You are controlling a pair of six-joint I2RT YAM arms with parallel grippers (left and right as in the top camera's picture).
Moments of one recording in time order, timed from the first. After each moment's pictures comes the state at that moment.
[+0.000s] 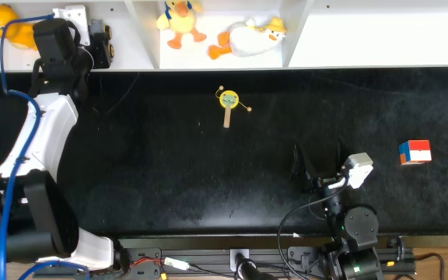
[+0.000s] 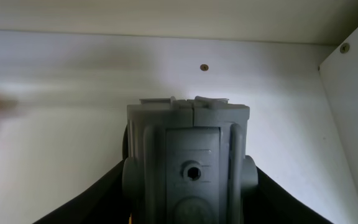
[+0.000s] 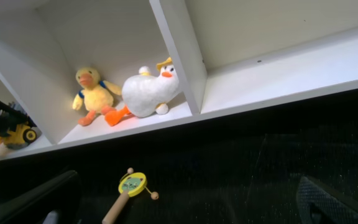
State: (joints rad) left arm 0.12 1.71 1.19 -0.07 0.08 0.00; right arm 0.24 0.01 0.02 -0.02 0.00 0.37
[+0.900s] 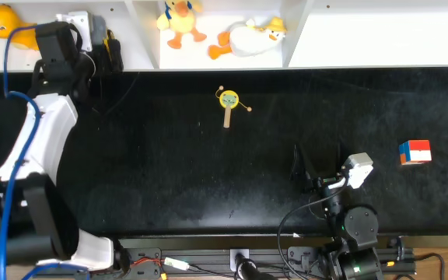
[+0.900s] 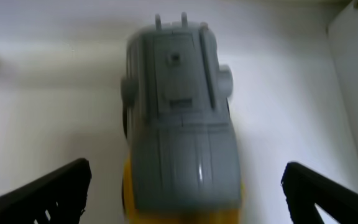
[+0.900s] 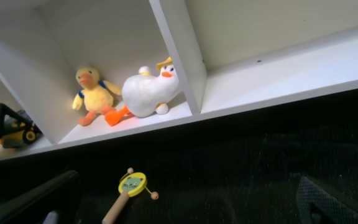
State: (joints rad) left arm 0.12 1.68 1.19 -0.21 0.08 0.00; right arm 0.24 0.01 0.02 -0.02 0.00 0.37
